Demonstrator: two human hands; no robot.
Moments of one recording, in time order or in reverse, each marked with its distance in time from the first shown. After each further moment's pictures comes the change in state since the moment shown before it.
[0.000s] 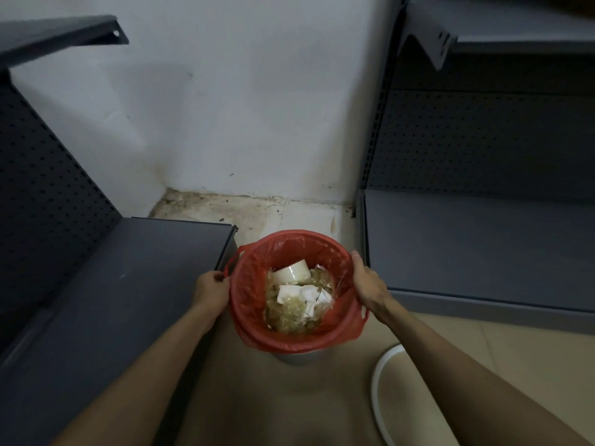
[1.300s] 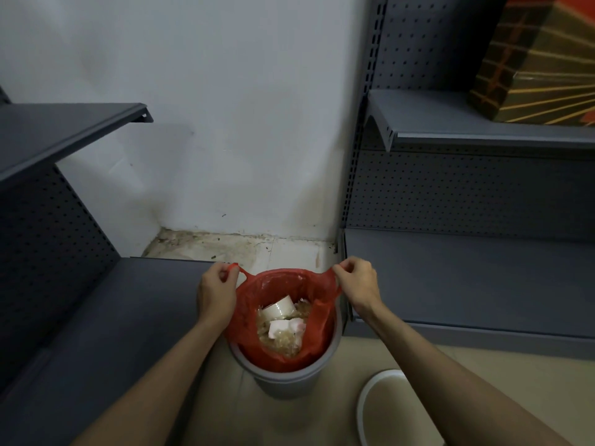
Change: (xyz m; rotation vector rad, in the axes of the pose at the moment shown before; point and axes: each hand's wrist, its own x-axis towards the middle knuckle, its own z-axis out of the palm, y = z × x) left_hand -0.044 0.083 -0.026 -0.152 0.182 0.350; right_hand -0.042 -0.071 -0.043 0.058 0.356 -0.333
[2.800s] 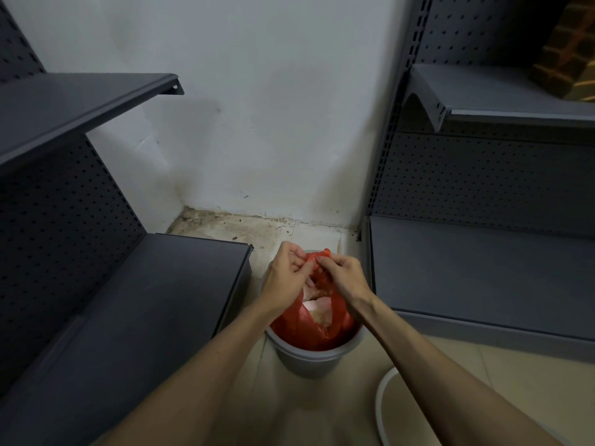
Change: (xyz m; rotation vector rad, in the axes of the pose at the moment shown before) left_hand -0.024 0.017 0.036 -0.142 -0.428 0.135; right_hand -0.027 -0.019 0.056 0.565 -0.436 0.079
